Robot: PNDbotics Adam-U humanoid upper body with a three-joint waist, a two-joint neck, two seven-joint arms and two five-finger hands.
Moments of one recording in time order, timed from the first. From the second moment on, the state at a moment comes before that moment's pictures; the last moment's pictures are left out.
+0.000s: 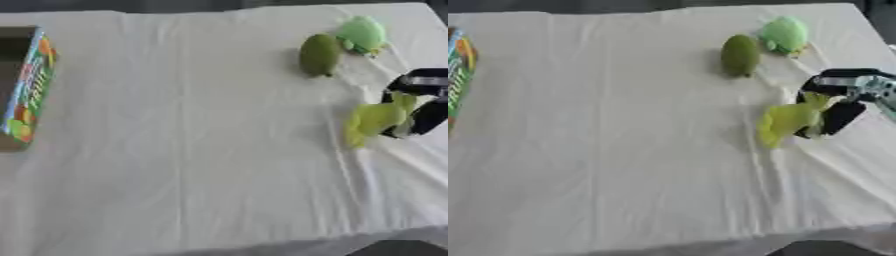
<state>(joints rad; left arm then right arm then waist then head) -0.31 0.34 0.09 -1.69 0.28 0.04 0.31 -0.36 -1.01 0.17 -1.63 0.19 0.22 0.51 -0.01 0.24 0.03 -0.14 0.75</state>
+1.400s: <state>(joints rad) -0.58 0.53 -0.12 -1.82 0.26 0.15 0.05 -0.45 -0.72 0.23 -1.74 0.08 0.35 0.11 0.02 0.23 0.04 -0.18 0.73</state>
